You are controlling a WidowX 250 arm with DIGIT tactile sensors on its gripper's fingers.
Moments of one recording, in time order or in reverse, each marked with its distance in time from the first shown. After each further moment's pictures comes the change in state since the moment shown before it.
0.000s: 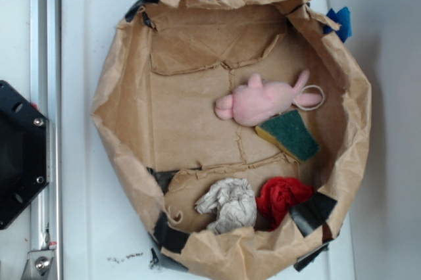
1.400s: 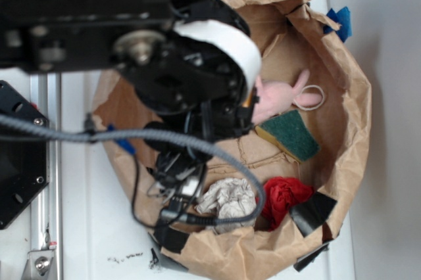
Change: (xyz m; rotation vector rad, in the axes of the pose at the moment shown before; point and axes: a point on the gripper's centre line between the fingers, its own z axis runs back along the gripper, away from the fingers) arm 0.113 0.033 -0.120 -0.136 -0.084 -0.252
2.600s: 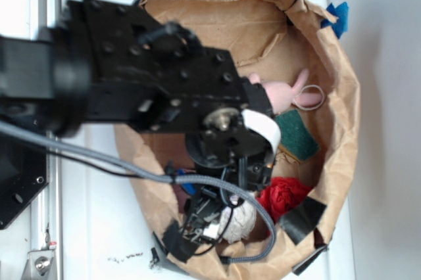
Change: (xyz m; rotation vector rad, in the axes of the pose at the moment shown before) arm 0.006 -0.032 -0.077 -0.167 0.070 -0.021
